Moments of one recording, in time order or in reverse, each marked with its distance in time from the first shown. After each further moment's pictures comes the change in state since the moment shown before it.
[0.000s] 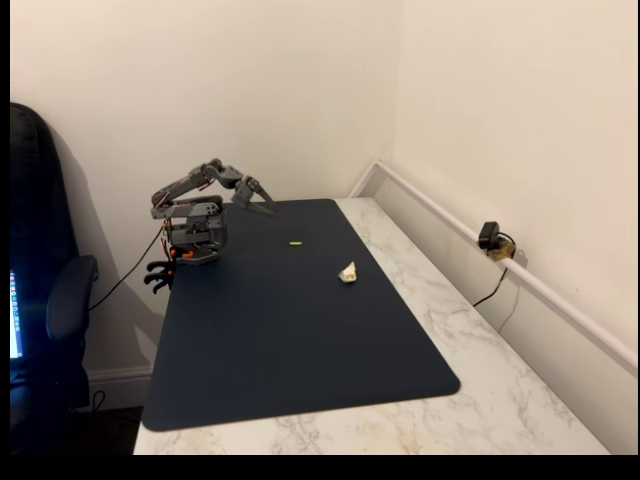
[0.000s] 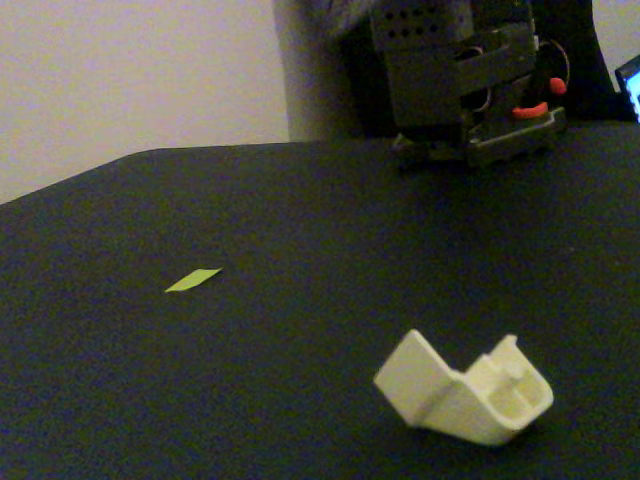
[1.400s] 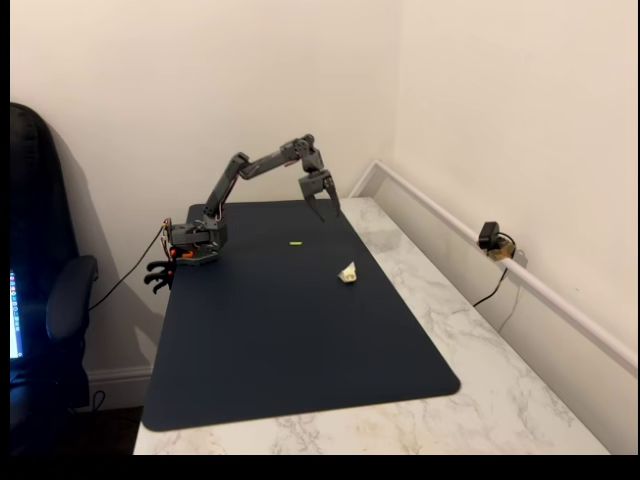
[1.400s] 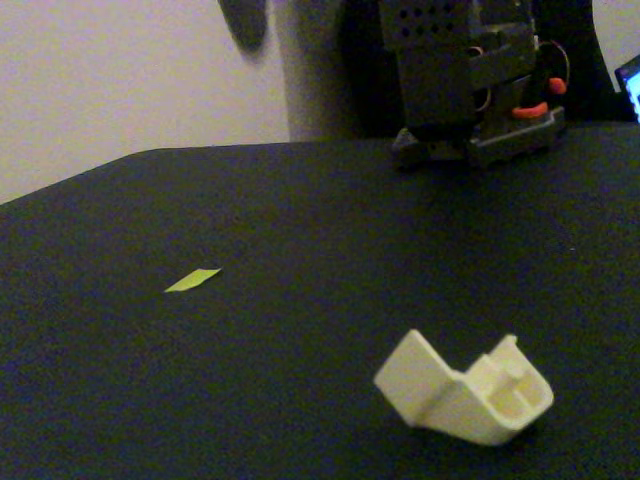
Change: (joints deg) arm -9.6 -126.1 -127.1 35.7 3.5
